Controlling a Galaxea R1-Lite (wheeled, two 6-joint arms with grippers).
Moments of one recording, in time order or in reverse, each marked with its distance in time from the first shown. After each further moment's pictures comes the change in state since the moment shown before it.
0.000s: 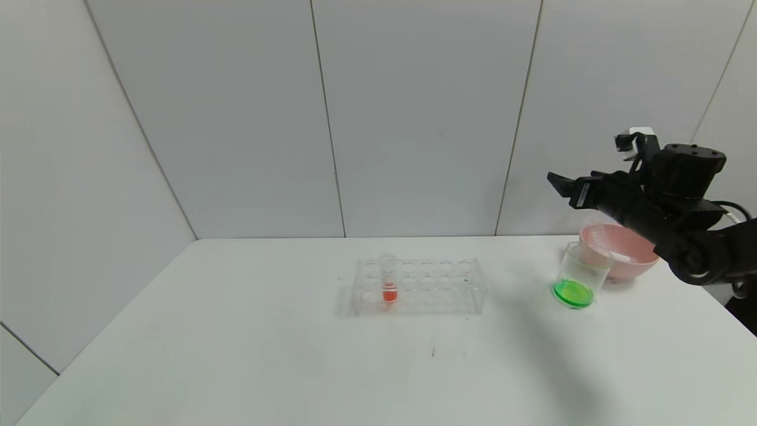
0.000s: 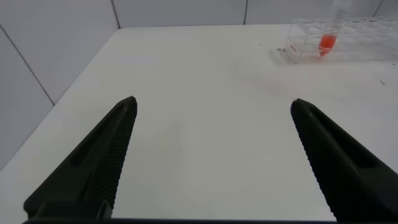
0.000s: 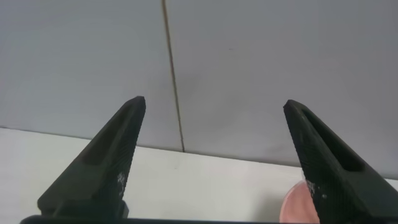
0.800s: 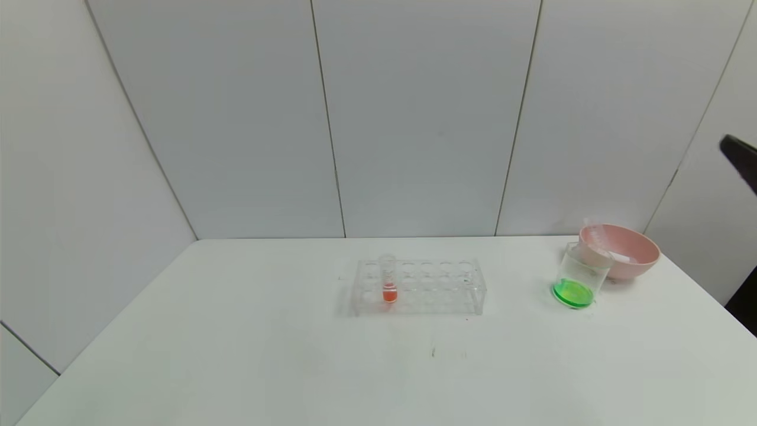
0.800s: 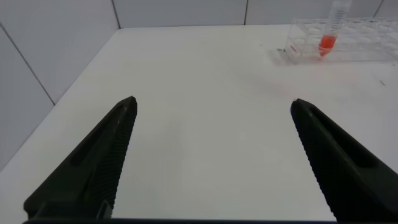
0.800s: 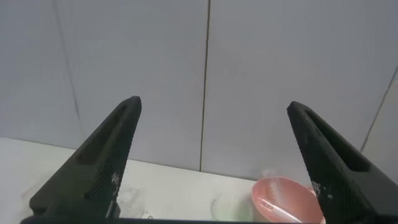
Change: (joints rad) left arm 0.000 0.000 0.000 0.000 0.000 0.000; right arm 0.029 -0.897 0.678 -0.109 0.000 -0.031
